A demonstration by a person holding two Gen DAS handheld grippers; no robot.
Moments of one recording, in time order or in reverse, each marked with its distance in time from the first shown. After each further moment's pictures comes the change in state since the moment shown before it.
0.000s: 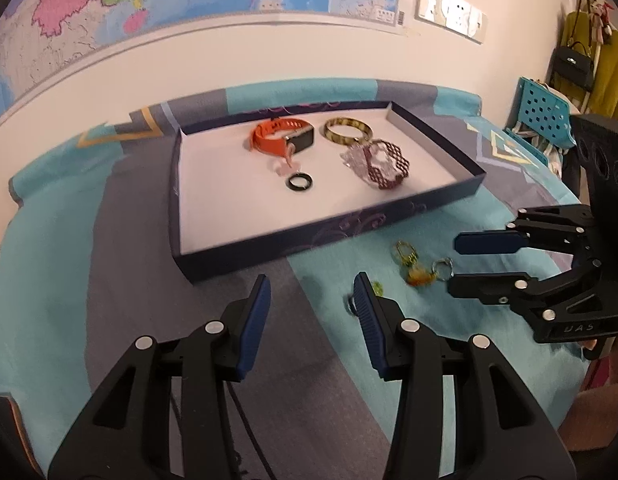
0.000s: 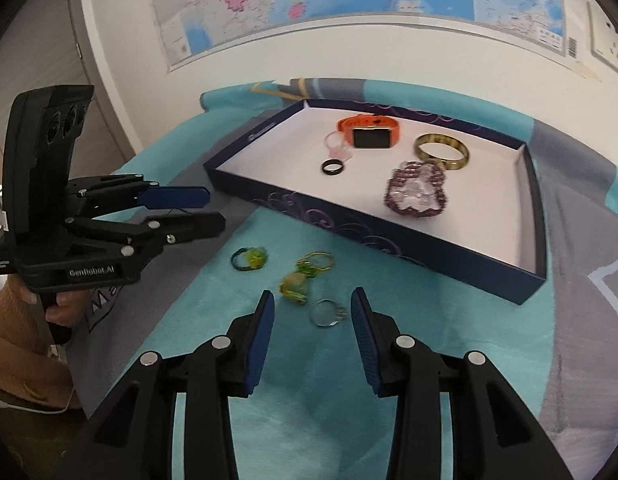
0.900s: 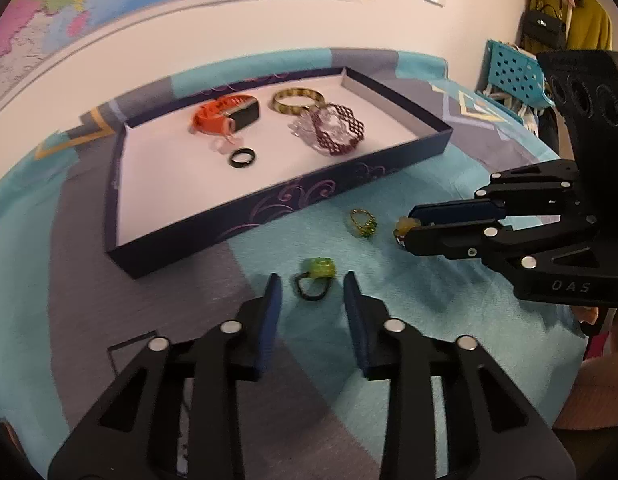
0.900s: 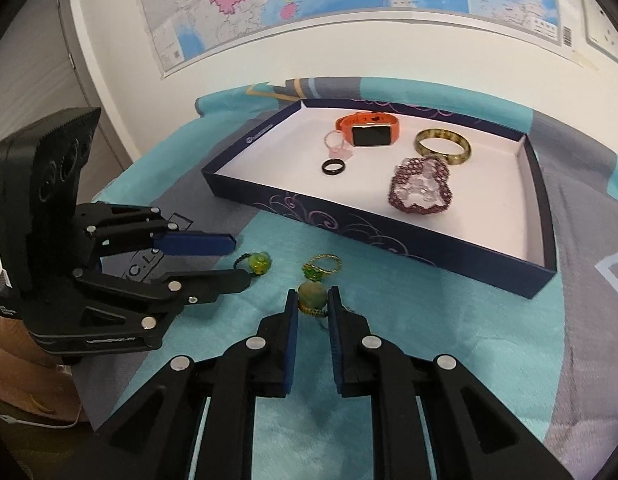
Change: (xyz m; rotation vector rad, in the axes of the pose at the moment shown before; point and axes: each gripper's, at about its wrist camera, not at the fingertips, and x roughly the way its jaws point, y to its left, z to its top) left arm 0.020 -0.027 -0.006 0.110 0.084 -0.078; right arm 0.000 -0.002 -0.001 0.062 -0.009 -0.007
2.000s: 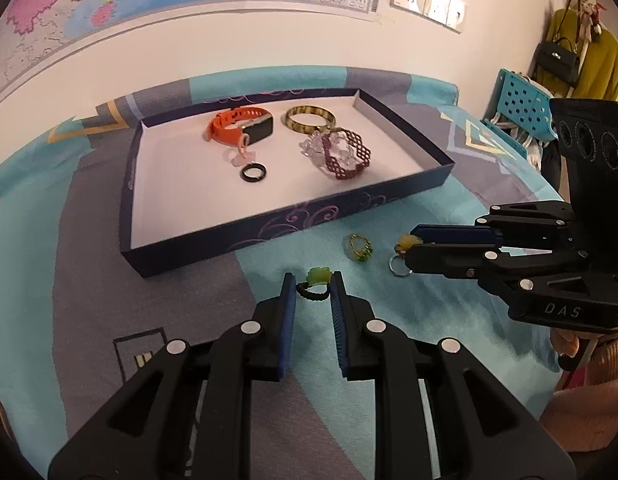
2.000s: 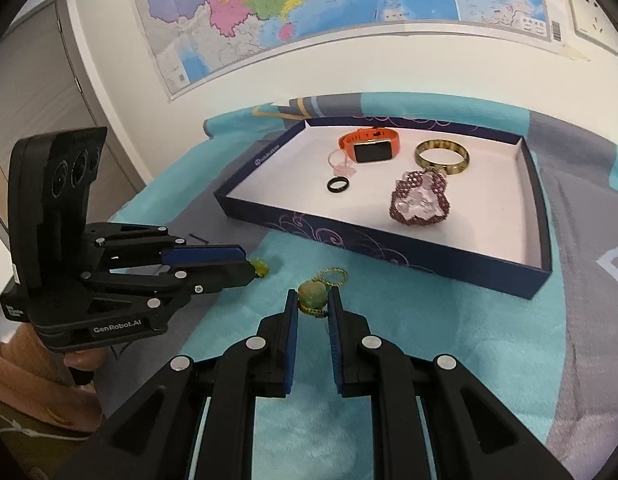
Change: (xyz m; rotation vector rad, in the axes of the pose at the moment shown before) left arm -0.018 0.007 0.007 -0.111 -0.051 -0.007; right arm -0.010 -0.007 0.008 0.039 -0.062 0.061
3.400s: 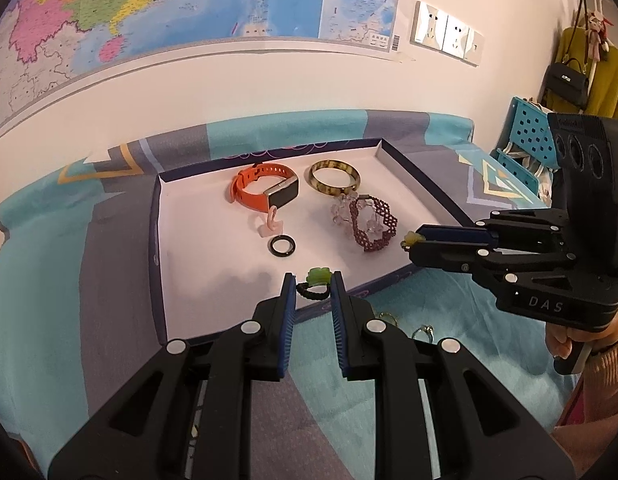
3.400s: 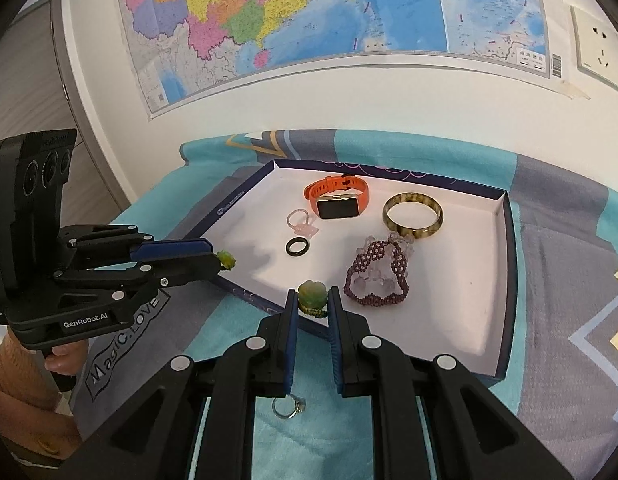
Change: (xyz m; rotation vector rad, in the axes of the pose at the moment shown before) left arm 0.000 0.017 0.048 0.002 -0.078 0.036; right arm 0.008 -0.024 0.047 -0.025 -0.043 -0.063
